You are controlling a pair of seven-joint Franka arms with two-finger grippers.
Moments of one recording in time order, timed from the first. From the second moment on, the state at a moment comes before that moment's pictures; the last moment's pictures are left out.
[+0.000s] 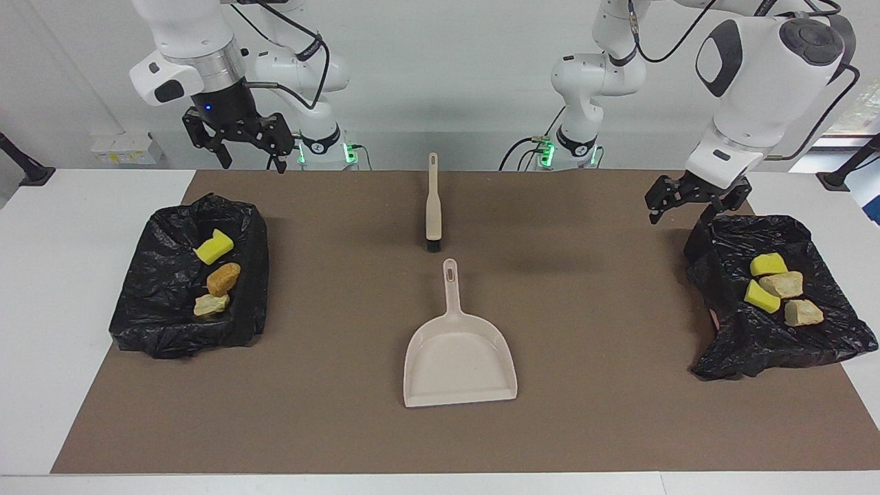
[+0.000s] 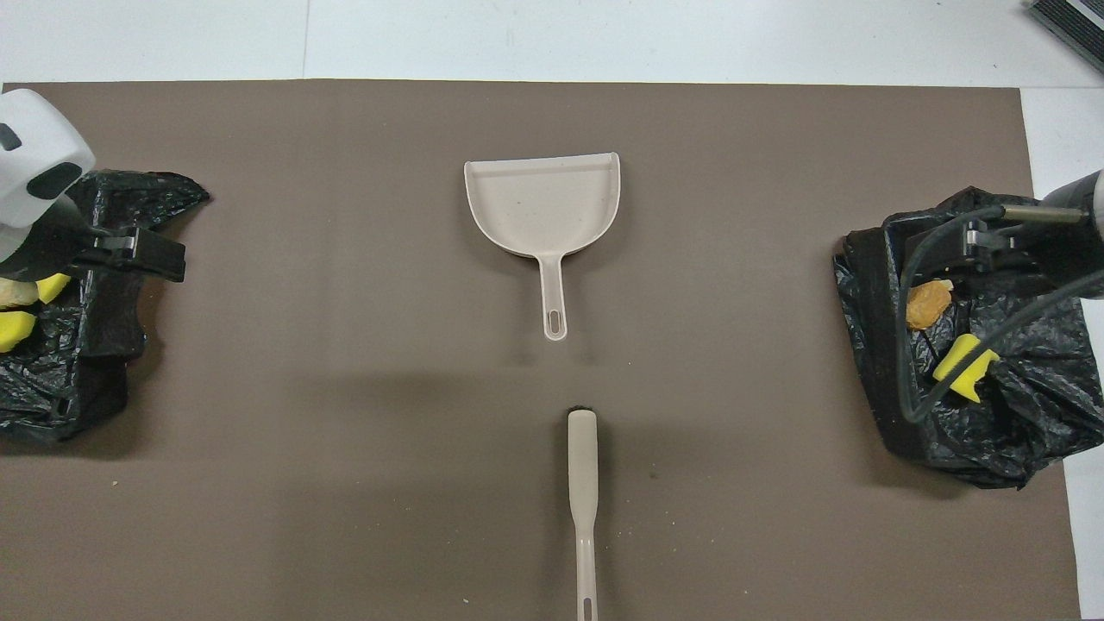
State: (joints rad) left arm -0.08 0.04 -0.02 -1.60 0.02 1.64 0.00; right arm -0.02 0.05 0.14 -1.38 -0.03 1.42 0.24
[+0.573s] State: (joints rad) left arm -0.08 0.01 -0.01 -1.60 0.02 1.56 0.04; right arm -0.02 0.05 0.14 -1.38 -0.03 1.41 0.24
